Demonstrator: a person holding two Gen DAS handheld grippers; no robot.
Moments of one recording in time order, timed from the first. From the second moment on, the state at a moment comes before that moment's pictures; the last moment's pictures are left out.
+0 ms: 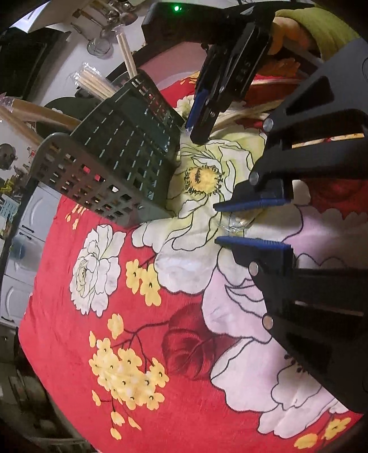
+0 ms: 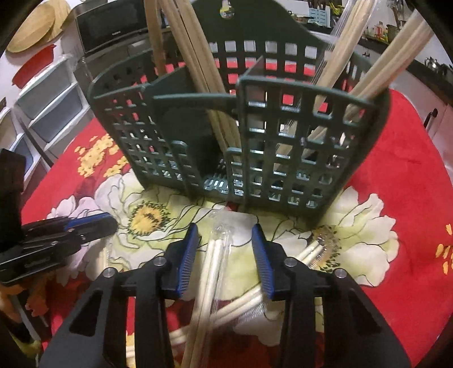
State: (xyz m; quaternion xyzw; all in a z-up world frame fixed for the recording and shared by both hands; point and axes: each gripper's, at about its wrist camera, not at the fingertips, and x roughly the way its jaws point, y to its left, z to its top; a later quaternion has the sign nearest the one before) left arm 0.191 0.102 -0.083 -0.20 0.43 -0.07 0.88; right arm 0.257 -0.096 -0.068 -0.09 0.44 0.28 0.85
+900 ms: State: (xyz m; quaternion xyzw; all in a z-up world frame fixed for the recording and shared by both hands) left arm 0.169 0.092 -0.024 -0.19 0.36 -0.12 0.90; right arm 0.227 -0.121 -0.010 -0.05 0.37 0.31 0.88
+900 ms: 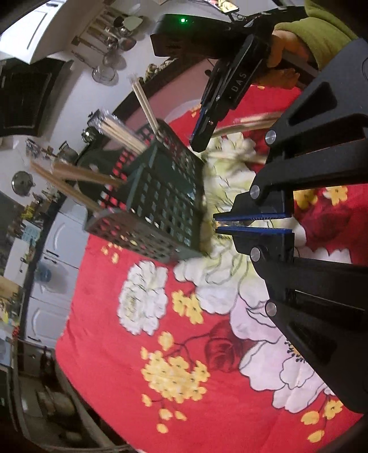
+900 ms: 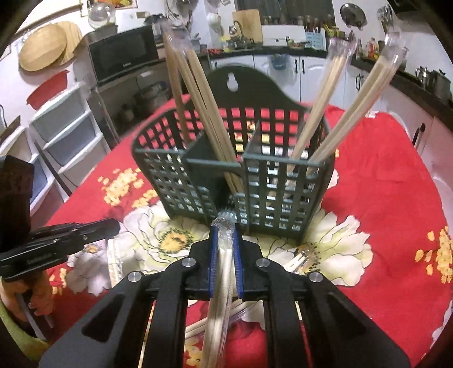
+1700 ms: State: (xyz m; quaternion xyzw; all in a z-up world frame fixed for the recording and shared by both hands) left arm 0.169 0.036 0.068 -0.13 0.28 -0.19 0.93; right arm 0.185 -0.167 0.083 -0.02 0.25 0.31 0.92
